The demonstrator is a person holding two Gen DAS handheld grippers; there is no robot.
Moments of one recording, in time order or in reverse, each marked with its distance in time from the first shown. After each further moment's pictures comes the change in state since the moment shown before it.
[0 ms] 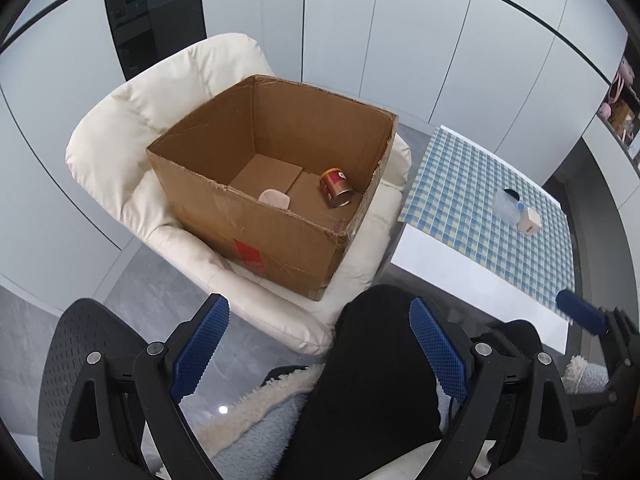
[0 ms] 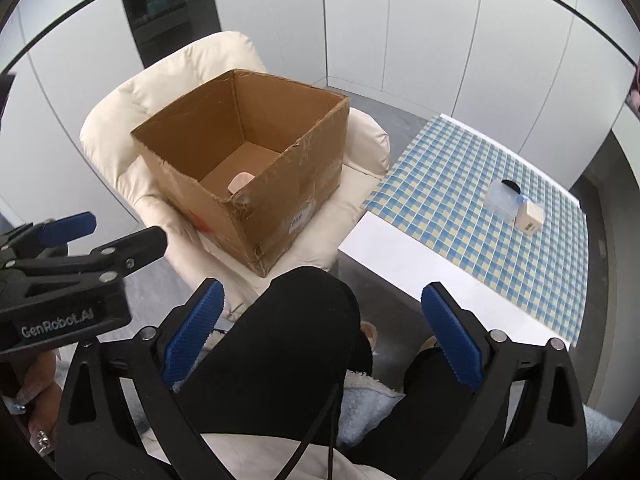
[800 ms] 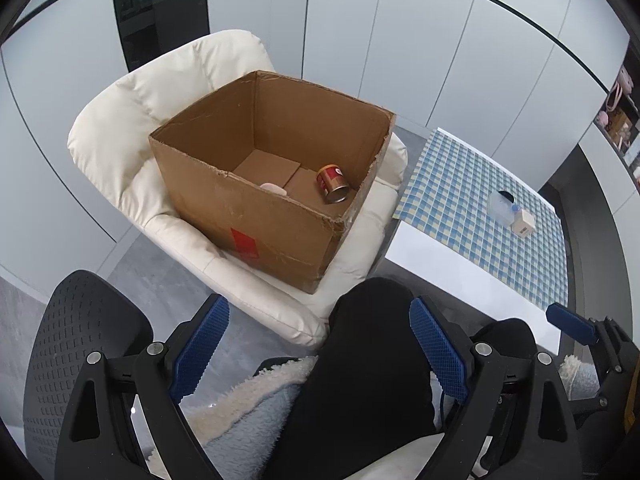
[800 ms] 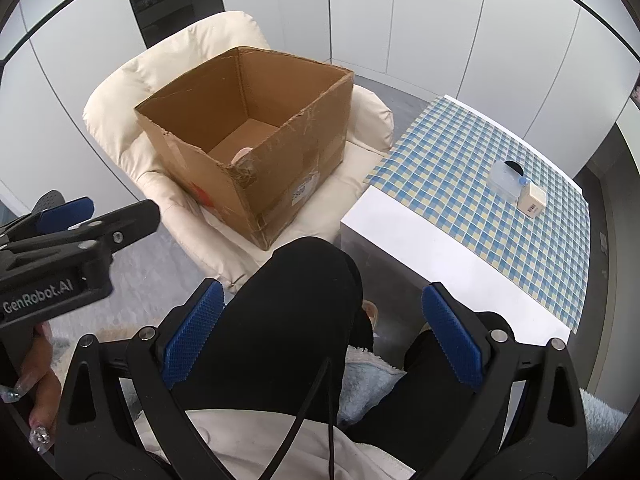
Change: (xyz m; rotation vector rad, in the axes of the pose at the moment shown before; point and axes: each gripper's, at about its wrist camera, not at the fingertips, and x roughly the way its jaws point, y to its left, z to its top) left arm -0.004 0.000 -0.013 -0.014 -0.006 -0.020; right arm -0.001 0.000 -0.016 -0.008 0.063 0.016
